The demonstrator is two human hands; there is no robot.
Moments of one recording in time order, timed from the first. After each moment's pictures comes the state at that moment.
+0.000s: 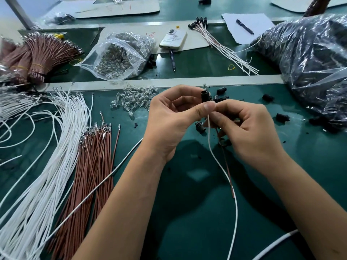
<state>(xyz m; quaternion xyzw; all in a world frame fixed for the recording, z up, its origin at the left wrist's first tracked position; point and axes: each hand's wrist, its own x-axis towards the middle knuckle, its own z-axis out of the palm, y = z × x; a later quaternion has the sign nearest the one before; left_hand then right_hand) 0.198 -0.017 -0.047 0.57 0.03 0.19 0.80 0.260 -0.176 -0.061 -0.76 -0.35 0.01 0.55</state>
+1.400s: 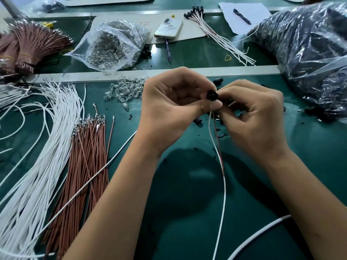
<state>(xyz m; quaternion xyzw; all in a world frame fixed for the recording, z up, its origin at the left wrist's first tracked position) 0.193 -0.021 -0.040 0.65 -0.09 0.23 0.72 0.260 -0.181 -0.056 -0.78 -0.40 -0.21 0.43</state>
